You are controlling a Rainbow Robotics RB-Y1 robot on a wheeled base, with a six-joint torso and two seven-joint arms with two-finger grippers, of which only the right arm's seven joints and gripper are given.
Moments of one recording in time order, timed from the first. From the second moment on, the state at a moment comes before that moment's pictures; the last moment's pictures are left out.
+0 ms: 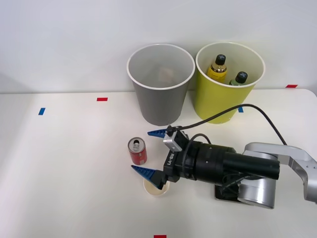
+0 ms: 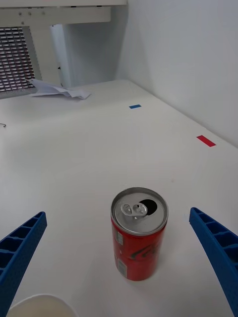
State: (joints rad) arm -0.71 -0.90 1.25 -1.83 -0.58 -0.08 1.33
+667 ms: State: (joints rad) arm -0.76 -0.86 1.24 -1.86 -0.56 0.10 1.33
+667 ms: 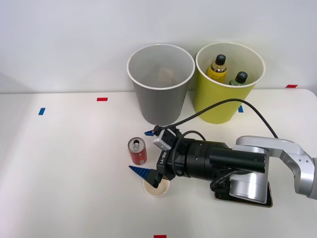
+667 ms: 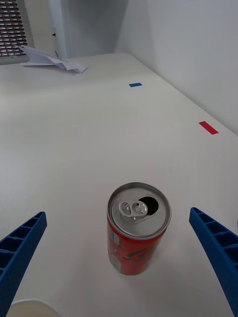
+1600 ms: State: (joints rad) arm -0.75 -0.82 1.25 -1.76 -0.62 0.12 1.30
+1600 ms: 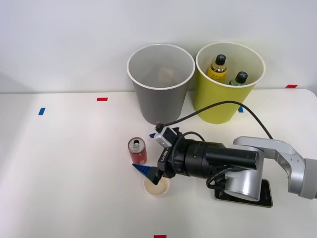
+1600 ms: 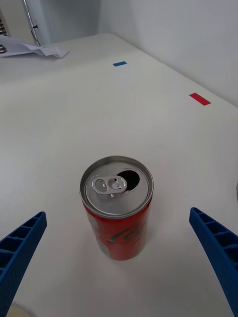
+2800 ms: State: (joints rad) arm -0.79 -0.76 1.27 -1.69 -0.66 0.14 1.28
